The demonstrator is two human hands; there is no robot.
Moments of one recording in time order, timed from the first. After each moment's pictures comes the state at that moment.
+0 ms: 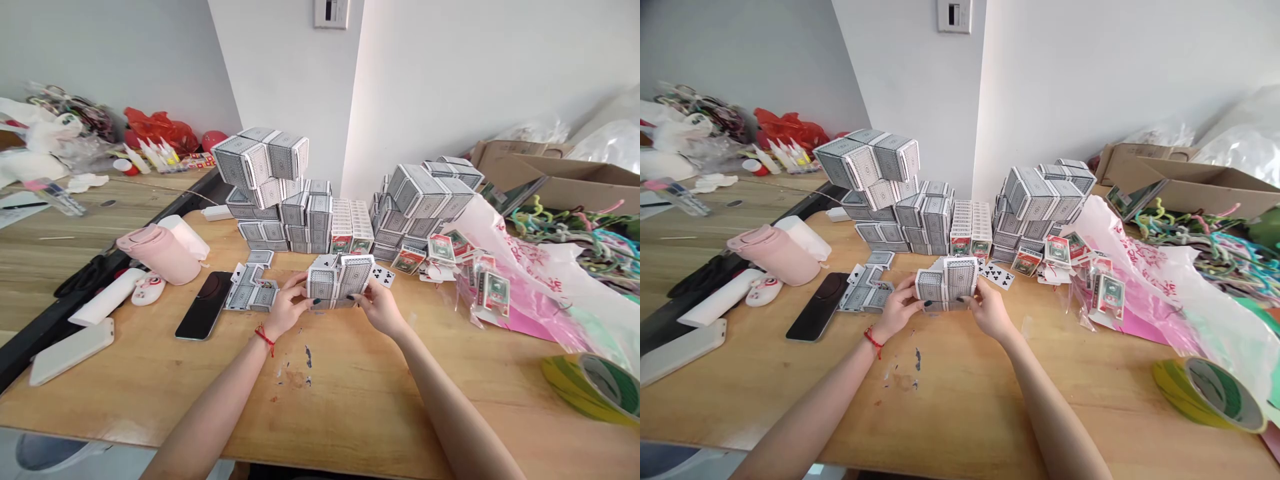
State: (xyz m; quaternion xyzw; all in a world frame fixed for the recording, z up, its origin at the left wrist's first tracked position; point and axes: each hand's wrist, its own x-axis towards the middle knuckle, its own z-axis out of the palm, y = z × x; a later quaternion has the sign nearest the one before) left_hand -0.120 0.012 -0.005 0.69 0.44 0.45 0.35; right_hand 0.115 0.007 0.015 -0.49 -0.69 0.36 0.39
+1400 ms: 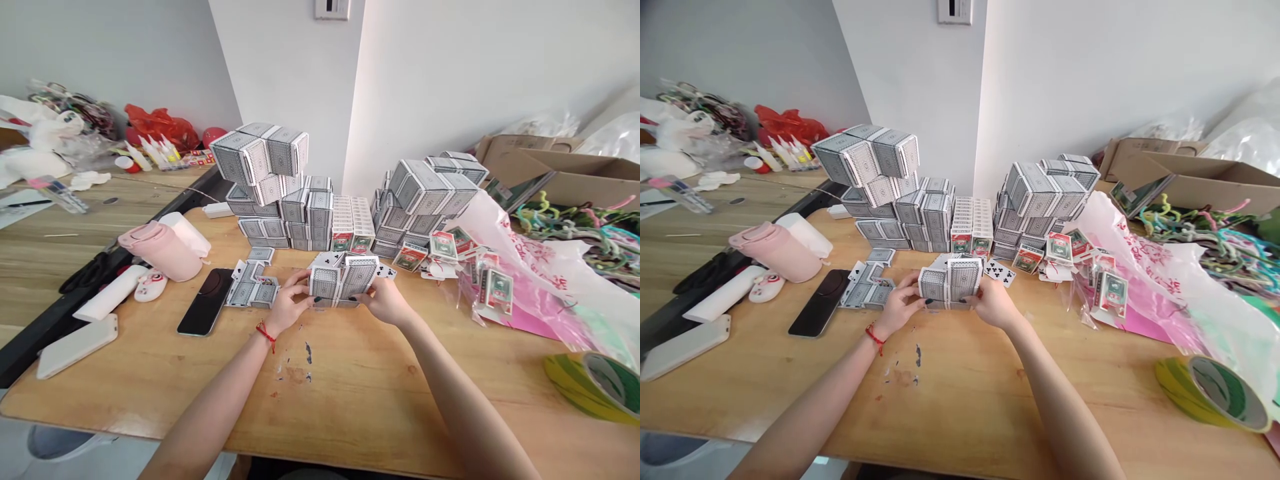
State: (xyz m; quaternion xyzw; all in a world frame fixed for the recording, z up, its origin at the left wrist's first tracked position) left_hand -0.120 0.014 -0.014 0.70 0.42 0.46 0.36; right_hand 0.126 0.018 0.035 -0.53 -0.76 0.28 0.25
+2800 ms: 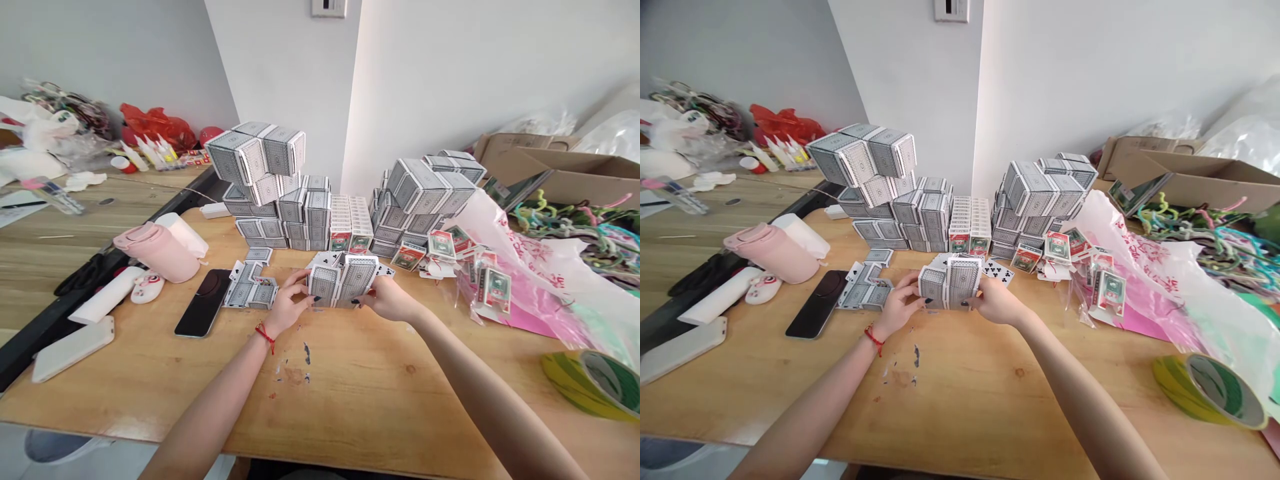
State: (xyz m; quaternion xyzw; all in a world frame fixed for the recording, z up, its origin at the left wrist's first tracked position) left_hand -0.117 0.014 -0.011 0.71 0.44 0.45 0.33; right_hand 0.134 0.019 0.057 -0.45 -0.79 0.35 0.21
